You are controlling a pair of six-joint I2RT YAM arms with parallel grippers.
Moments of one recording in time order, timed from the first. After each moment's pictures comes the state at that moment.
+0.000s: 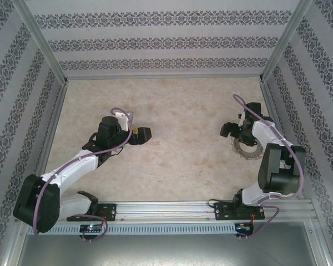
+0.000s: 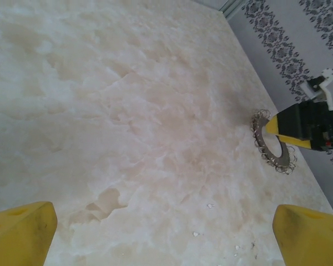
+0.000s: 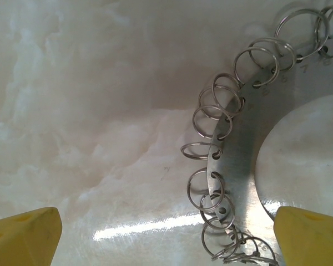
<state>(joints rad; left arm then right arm) -0.37 1.19 0.61 0.10 0.39 -0.50 -0.16 1.54 0.95 -0.67 -0.18 0.22</state>
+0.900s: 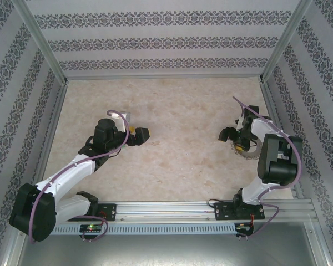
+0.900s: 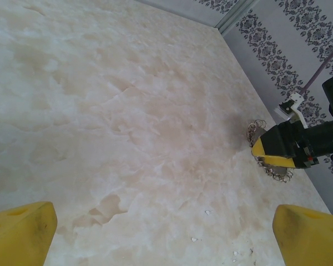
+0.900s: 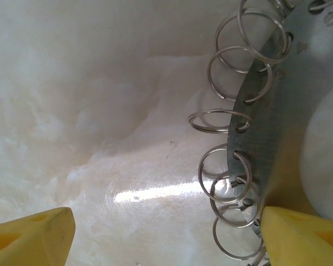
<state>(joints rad) -0.37 1.11 0.58 0.11 0.36 -0.50 -0.17 1.65 0.96 -0.73 -0.29 0.21</state>
